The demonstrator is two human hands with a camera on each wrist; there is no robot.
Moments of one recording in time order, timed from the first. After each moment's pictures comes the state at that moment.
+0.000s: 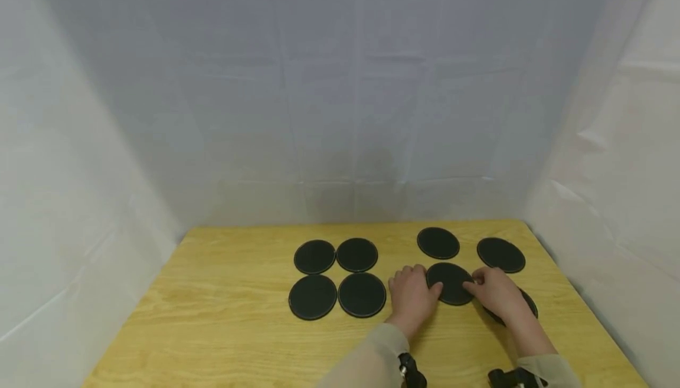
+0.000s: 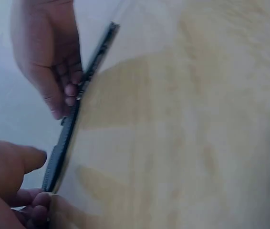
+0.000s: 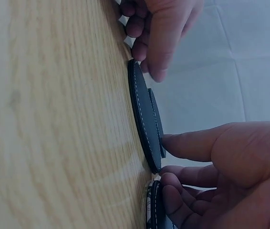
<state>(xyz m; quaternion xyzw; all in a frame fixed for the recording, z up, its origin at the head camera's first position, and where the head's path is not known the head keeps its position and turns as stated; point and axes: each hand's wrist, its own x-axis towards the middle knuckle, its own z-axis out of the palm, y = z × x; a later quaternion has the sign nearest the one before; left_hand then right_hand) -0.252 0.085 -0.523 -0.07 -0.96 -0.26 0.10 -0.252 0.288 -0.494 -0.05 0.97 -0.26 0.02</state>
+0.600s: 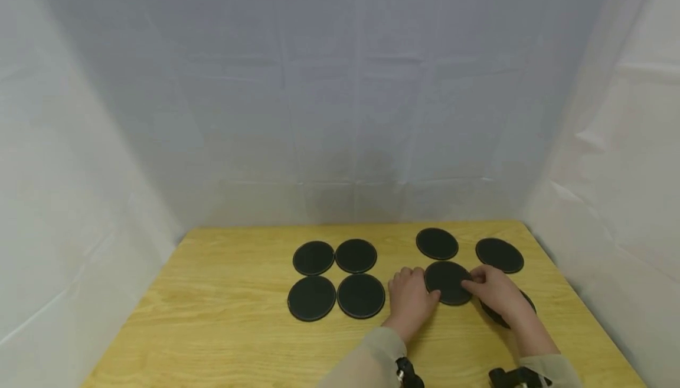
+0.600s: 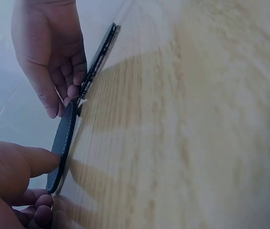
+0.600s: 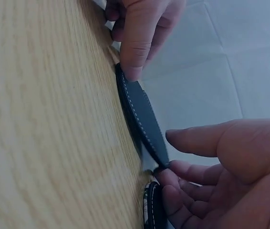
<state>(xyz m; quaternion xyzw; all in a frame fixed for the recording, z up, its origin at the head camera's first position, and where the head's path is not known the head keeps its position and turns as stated) -0.250 0.082 -0.525 -0.09 -0.96 -0.25 0.09 -0.253 0.293 -0.494 -0.01 0.93 -0.35 0.06</state>
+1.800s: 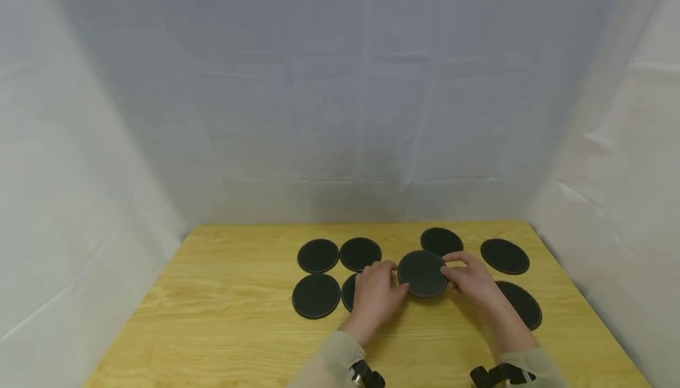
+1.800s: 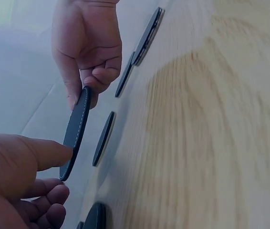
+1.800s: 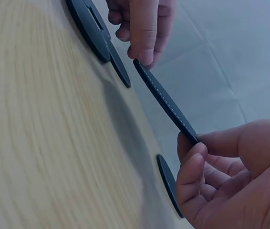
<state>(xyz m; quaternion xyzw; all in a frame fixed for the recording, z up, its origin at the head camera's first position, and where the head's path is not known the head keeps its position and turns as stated) -0.241 0.002 -0.506 -0.11 -0.94 -0.30 0.12 -0.252 0.240 -0.487 -0.01 0.81 -0.58 0.07</state>
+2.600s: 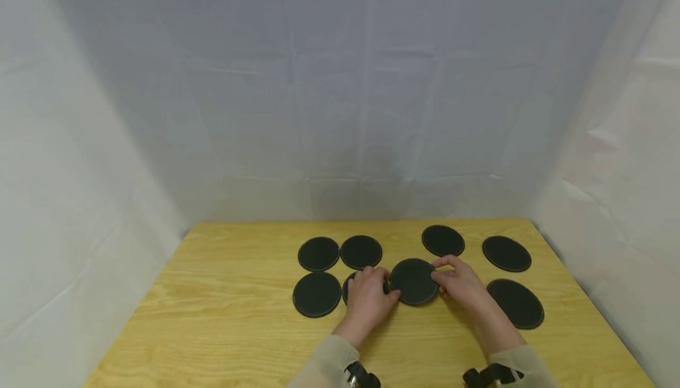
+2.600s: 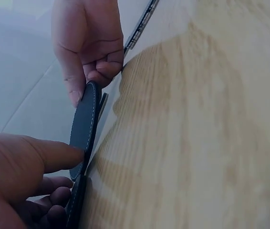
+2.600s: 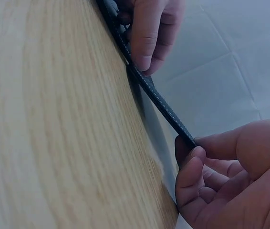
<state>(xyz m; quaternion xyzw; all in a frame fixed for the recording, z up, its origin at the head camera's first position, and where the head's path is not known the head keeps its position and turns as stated) -0.237 -0.014 -0.518 -0.11 -0.95 -0.28 0.11 -0.254 0.218 -0.499 -0.01 0.82 -0.57 0.07</state>
